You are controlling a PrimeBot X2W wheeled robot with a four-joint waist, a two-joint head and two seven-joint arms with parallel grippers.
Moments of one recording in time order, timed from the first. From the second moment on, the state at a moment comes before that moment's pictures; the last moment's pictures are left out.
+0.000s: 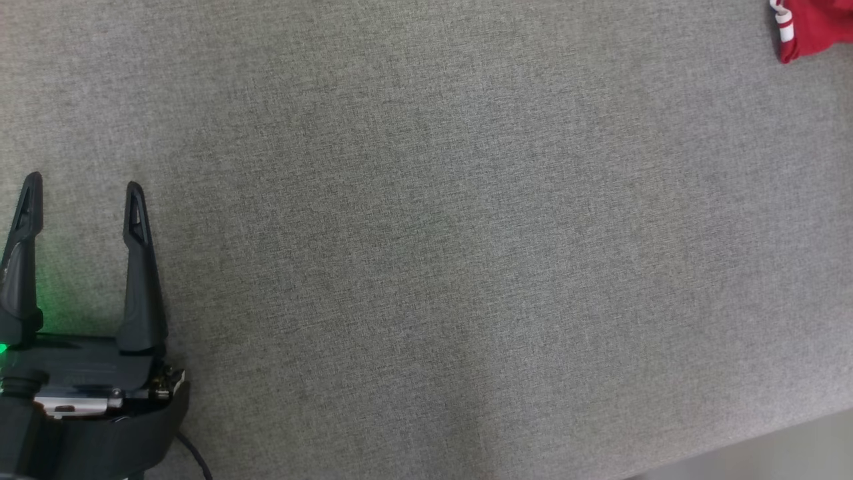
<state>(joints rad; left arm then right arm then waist) -0.21 0.20 0.04 -0.30 -0.04 -0.10 -0.22 -1.38 -1.03 0.75 0.69 0.38 0.13 0.16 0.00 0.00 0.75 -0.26</state>
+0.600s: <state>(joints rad) -0.17 0.17 0.06 -0.18 -0.08 -0.06 -0.25 -1.30 -0.84 0.50 0.69 0.33 0.13 0.03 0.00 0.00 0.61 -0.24</state>
